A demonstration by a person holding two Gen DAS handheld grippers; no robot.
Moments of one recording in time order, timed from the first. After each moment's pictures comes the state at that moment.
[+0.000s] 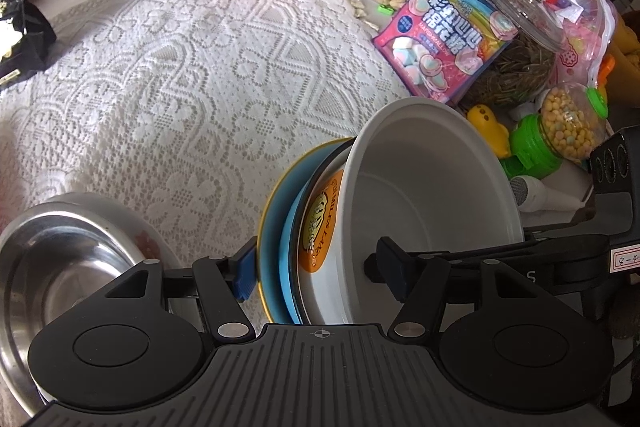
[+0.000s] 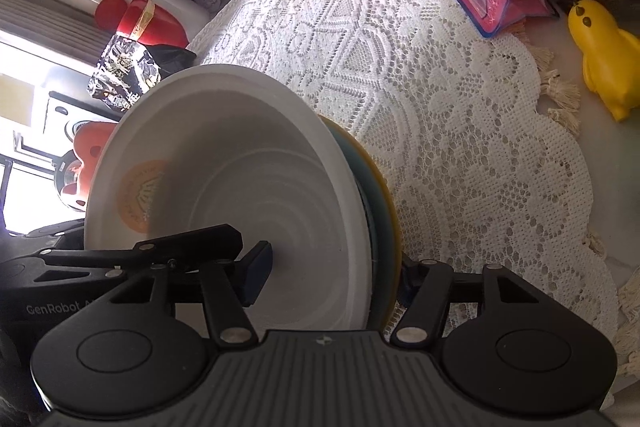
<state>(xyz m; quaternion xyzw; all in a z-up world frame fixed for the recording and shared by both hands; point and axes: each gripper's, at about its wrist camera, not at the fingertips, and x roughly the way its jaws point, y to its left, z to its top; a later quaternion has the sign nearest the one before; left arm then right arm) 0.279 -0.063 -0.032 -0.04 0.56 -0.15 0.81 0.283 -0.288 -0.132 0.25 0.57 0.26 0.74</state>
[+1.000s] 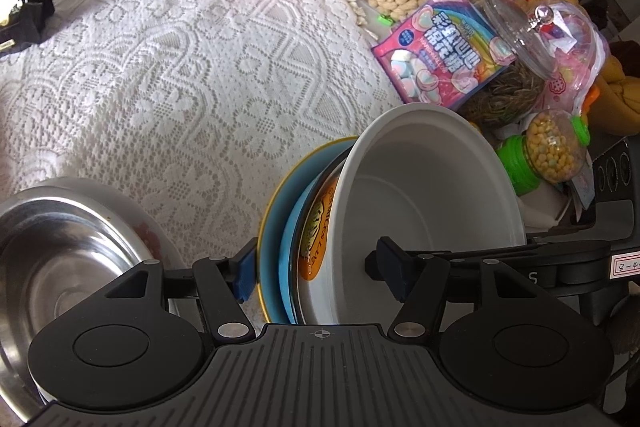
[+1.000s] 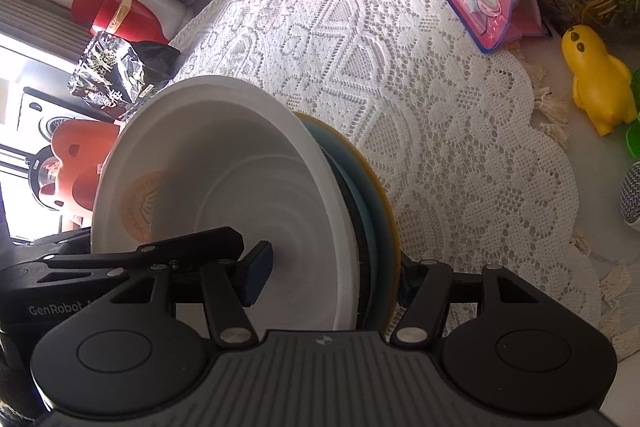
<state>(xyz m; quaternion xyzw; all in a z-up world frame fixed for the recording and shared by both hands) 0.281 -0.043 -0.025 -0.10 0.57 -0.17 0.80 0.290 -0.274 -0.110 0.22 0.59 0.22 0.75</state>
